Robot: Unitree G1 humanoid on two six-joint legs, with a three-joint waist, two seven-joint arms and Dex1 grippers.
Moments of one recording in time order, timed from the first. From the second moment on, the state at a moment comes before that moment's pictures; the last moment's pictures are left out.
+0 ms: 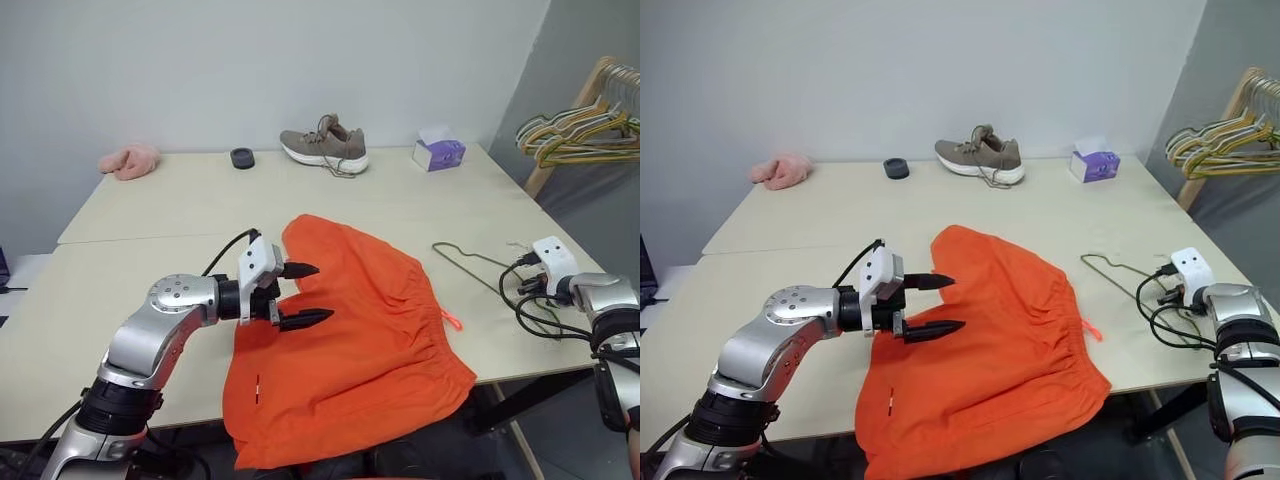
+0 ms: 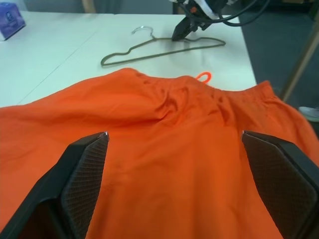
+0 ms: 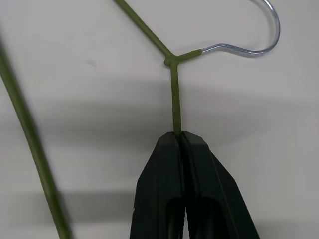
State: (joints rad) left arm -0.32 0.66 -0.09 -0.22 -0.45 0.50 -1.02; right arm -0.77 -0.74 0.03 1.10 -0.06 0.30 0.57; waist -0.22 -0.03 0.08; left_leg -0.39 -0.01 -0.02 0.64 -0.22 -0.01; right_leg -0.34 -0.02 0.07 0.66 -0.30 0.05
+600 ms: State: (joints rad) left arm -0.64 0.66 0.02 0.15 -0.46 0.58 -1.00; right arm -0.57 -0.78 0.13 0.23 -0.20 -0.10 0.58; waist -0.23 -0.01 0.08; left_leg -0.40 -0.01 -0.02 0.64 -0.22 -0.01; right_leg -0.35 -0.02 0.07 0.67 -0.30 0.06
